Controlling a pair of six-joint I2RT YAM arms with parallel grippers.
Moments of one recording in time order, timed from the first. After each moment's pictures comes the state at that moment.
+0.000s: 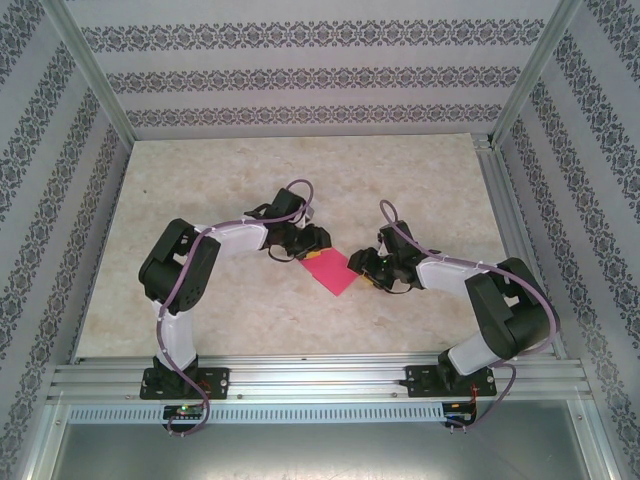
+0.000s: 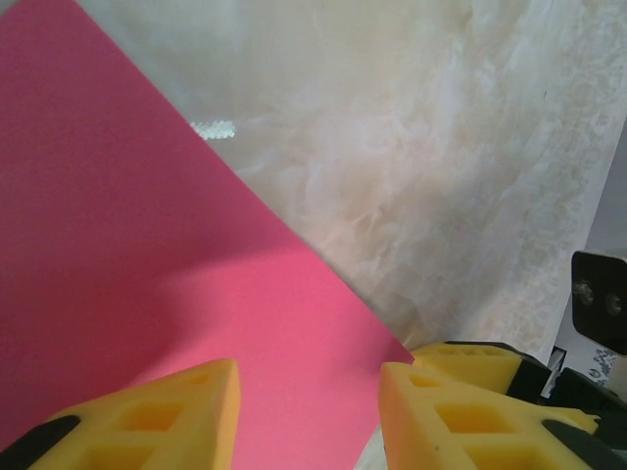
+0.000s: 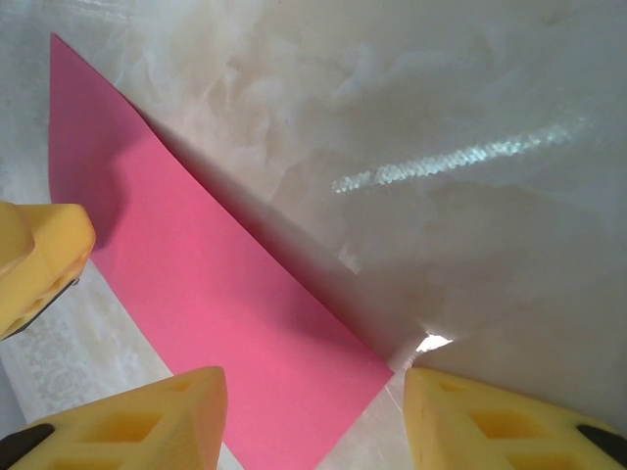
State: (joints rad) left arm -0.56 1.94 1.19 -0.21 0.55 -0.86; right arm 0.44 1.53 0.61 -0.04 -0.41 0.90
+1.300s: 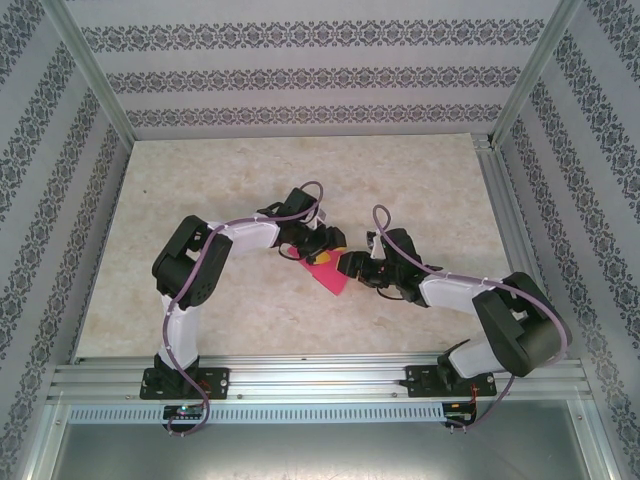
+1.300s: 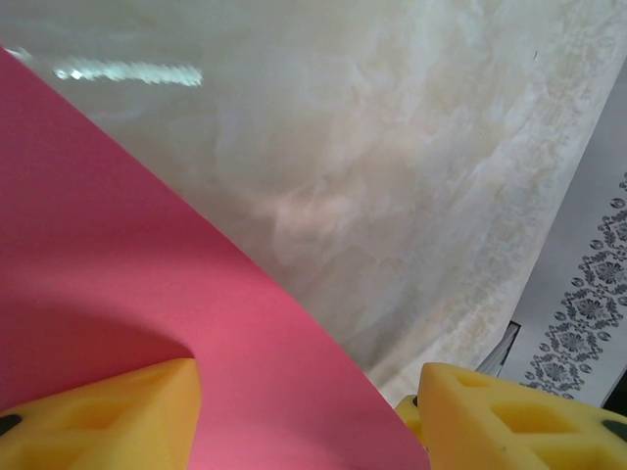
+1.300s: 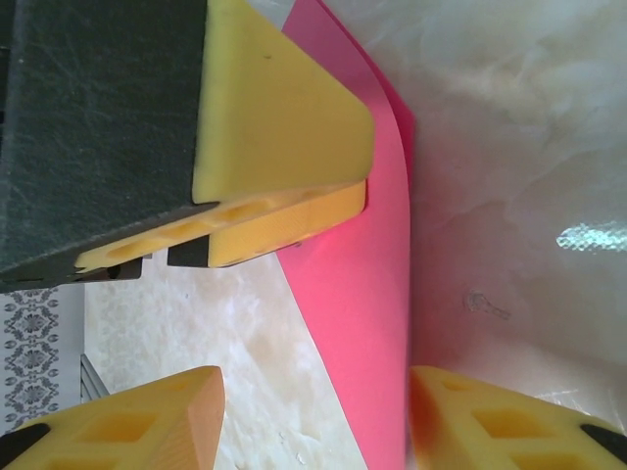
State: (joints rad) left arm -0.61 2.02 1.28 -0.23 0.63 -0.97; right arm 0.50 1.43 0.47 0.28 -0.47 0.83
